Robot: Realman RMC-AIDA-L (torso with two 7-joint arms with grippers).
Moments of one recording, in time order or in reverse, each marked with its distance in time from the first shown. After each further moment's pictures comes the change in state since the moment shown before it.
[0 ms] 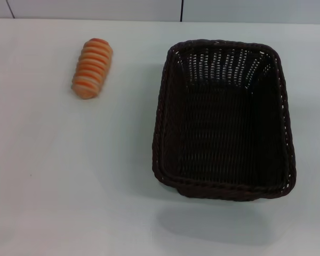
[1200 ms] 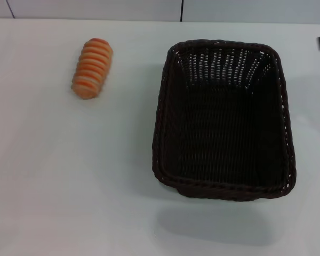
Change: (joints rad) left arm 0.043 0.003 -0.011 0.019 0.001 0.018 -0.010; right arm 0.299 0.003 -0.521 -0.013 -0.268 0.249 0.428
